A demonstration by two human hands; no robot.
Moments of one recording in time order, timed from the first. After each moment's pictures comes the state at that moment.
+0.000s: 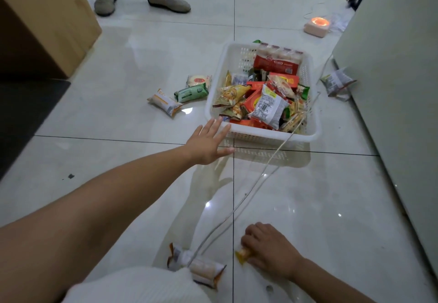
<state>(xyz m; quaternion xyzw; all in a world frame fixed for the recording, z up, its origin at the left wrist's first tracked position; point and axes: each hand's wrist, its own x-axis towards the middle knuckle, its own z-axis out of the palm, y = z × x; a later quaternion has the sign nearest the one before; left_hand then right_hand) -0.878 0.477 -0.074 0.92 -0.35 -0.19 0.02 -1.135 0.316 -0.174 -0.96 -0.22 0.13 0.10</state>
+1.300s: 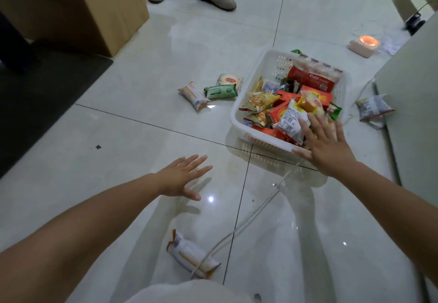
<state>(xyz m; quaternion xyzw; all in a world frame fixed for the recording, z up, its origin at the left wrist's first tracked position) -0.933 0.594 -0.116 0.89 -0.38 -0.27 -0.01 -0.944 0.206 -0.036 -0.99 -0.04 0.05 -0.13</state>
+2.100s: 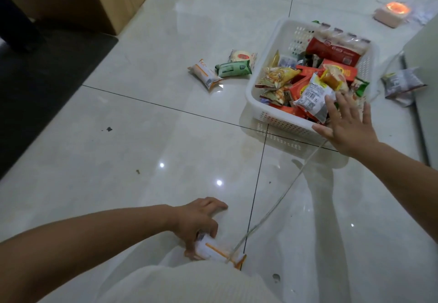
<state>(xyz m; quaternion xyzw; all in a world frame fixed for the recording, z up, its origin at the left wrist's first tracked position) -1.035 0.594 -0.150 0.78 -0.49 -0.40 0.06 -0.939 0.207 -0.064 -1.00 0.03 0.05 -0.07</state>
